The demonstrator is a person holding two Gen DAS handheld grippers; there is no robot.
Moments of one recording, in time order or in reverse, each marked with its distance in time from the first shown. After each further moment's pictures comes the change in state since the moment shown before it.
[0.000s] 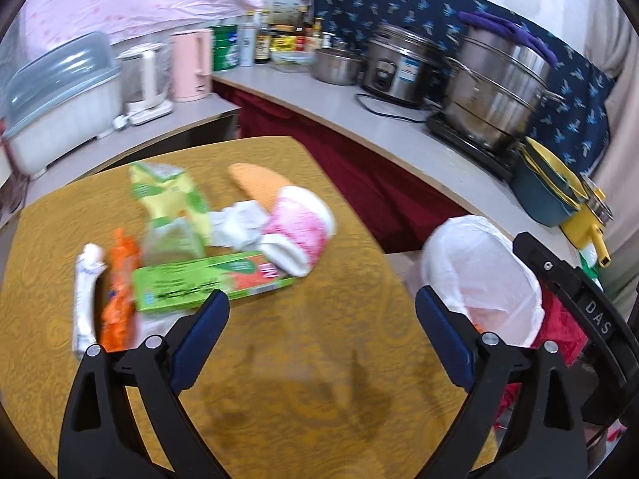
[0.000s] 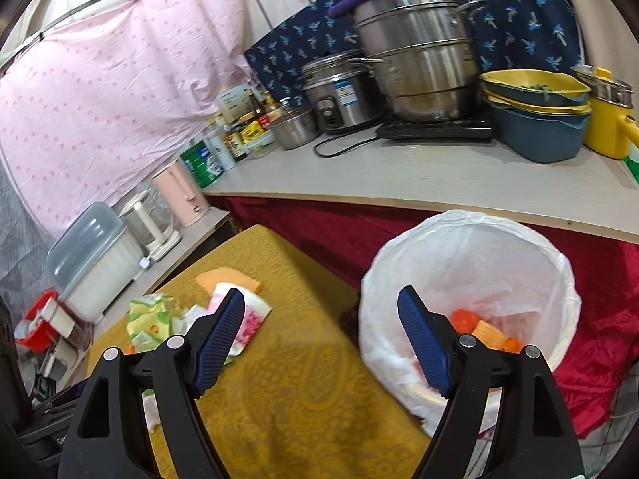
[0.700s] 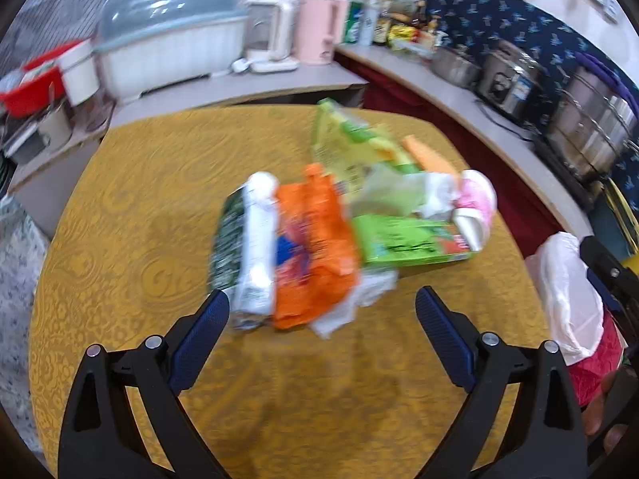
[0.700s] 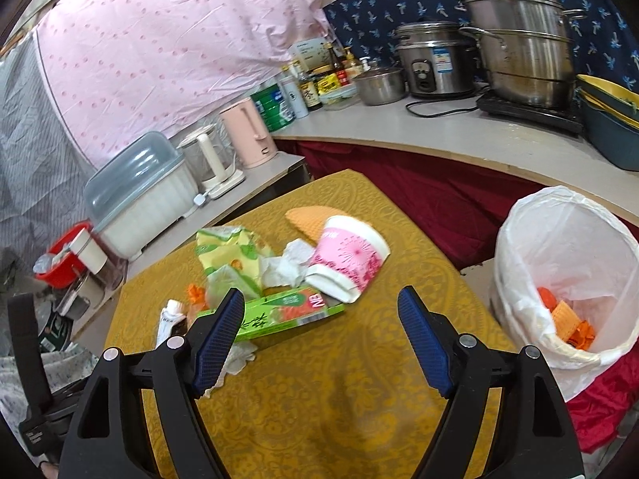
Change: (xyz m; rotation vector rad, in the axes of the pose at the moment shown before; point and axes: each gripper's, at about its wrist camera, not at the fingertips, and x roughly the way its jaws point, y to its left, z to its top) left arm -0.017 0.165 -0.044 -0.212 0.062 0.196; right arm 0.028 0.120 -0.057 -0.153 0.129 0.134
